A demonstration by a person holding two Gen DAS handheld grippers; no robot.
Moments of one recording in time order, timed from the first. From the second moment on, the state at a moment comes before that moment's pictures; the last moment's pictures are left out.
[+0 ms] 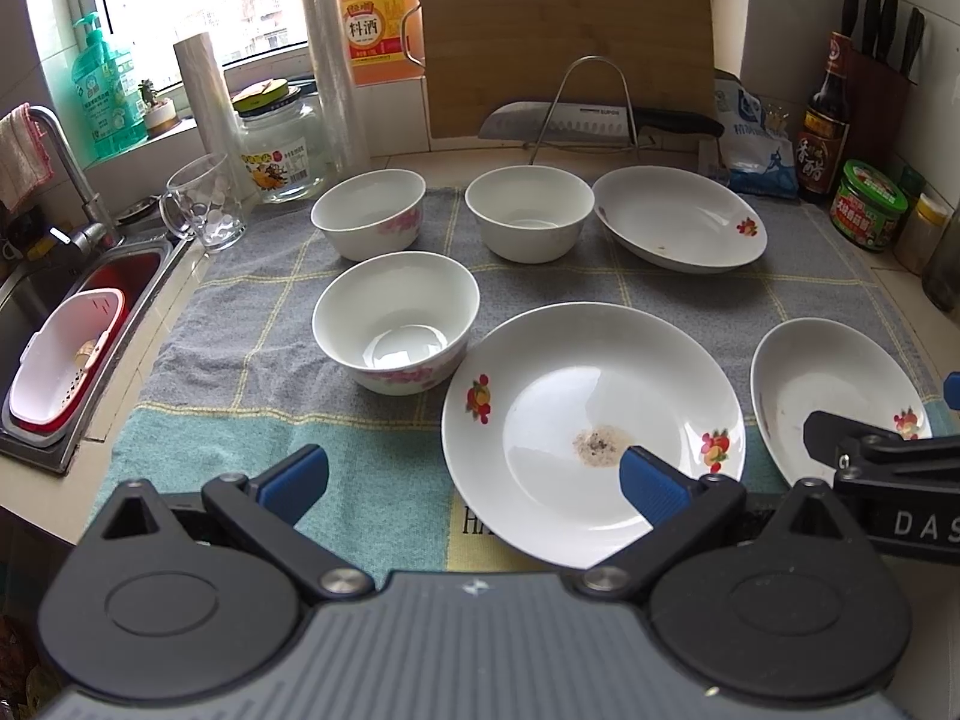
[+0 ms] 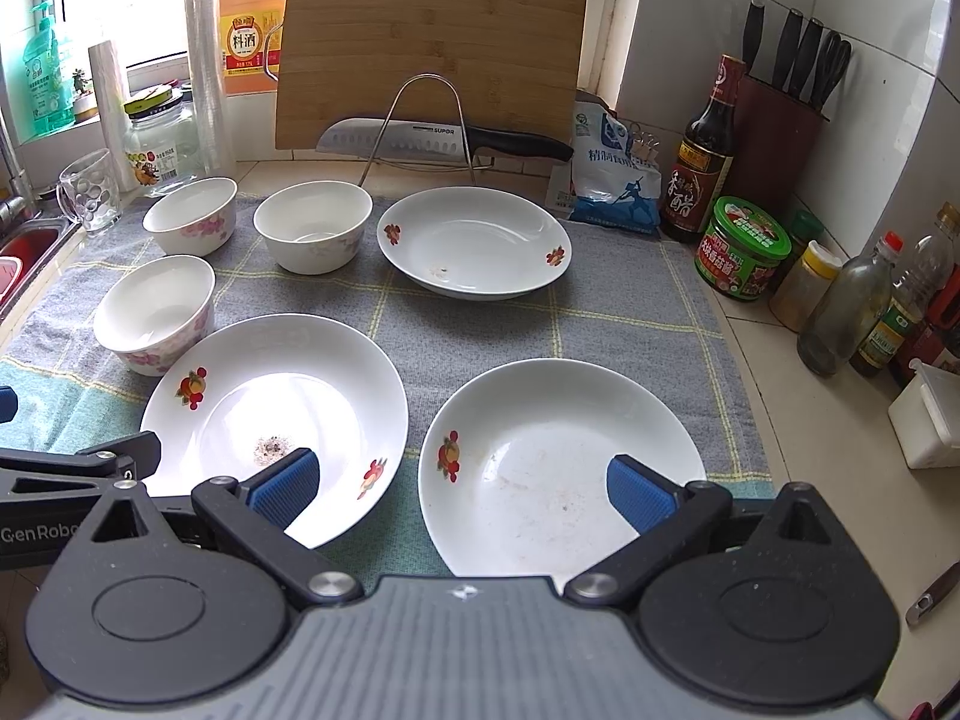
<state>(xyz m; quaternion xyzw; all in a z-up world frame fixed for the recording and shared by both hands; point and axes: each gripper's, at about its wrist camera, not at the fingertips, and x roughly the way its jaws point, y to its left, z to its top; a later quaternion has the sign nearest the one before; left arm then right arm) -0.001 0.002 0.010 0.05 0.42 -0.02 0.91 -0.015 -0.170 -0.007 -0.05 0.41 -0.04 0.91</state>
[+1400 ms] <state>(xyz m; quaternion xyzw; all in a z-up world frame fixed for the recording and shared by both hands) 0.003 -0.001 0.013 0.05 0.42 -0.02 0.91 -0.010 -0.167 0.001 -0.05 0.40 -0.03 0.91</state>
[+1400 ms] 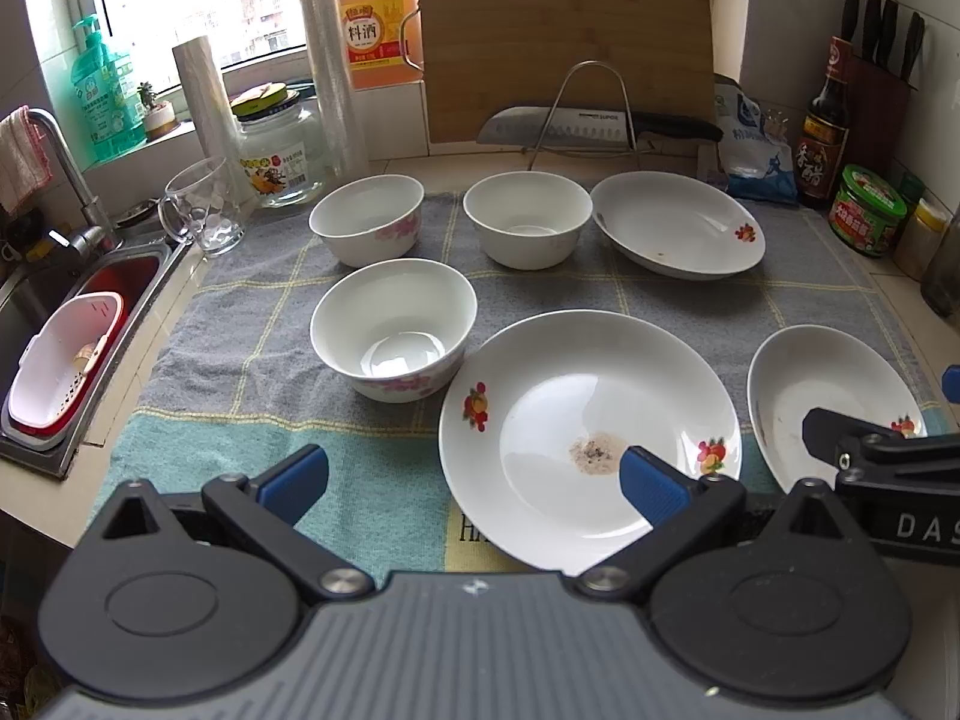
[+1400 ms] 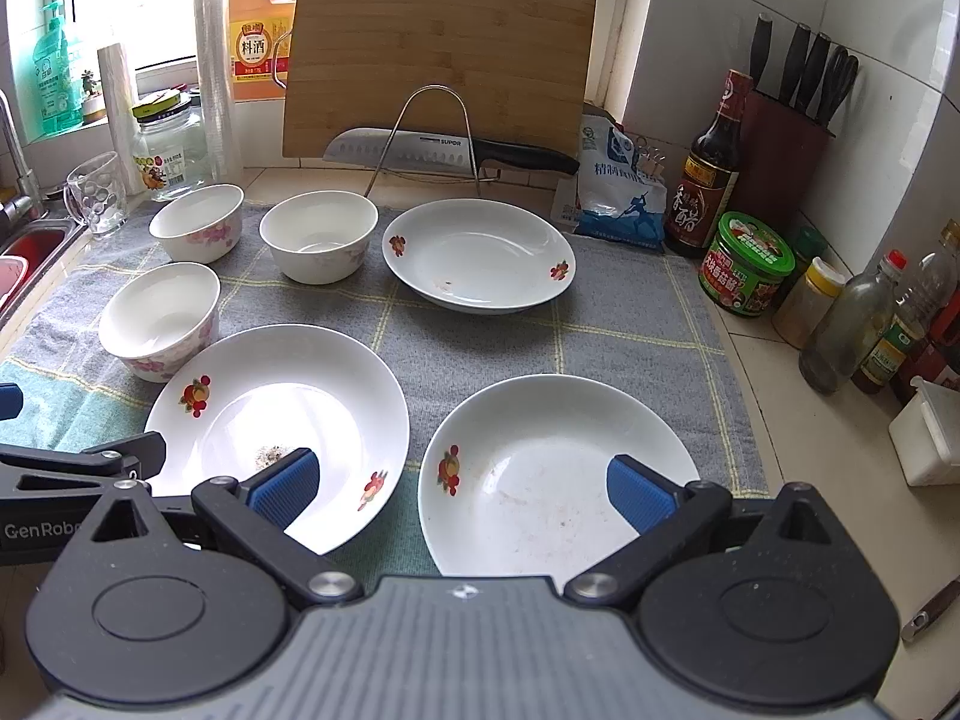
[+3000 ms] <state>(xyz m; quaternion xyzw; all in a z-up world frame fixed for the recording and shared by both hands) 0.063 -0.138 -0.018 0.10 0.40 -0.21 0.88 -0.057 -0.319 -0.103 -0.07 0.37 0.16 0.91</state>
